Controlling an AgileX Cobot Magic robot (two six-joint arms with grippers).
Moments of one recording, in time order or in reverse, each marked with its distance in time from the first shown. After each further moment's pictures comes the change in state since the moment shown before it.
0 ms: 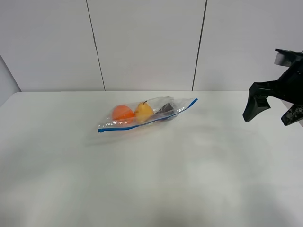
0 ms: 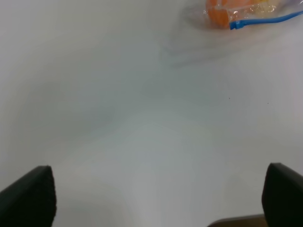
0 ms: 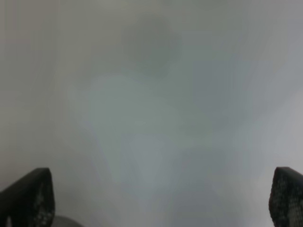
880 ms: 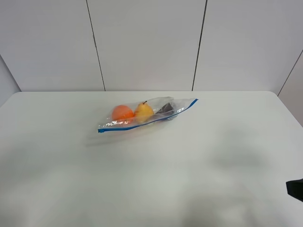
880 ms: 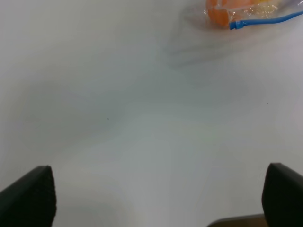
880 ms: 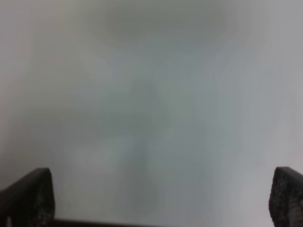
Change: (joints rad) left arm 0.000 0.000 0.000 0.000 0.001 0.000; right arm 0.008 -1.002 0.701 -0.109 -0.181 0.042
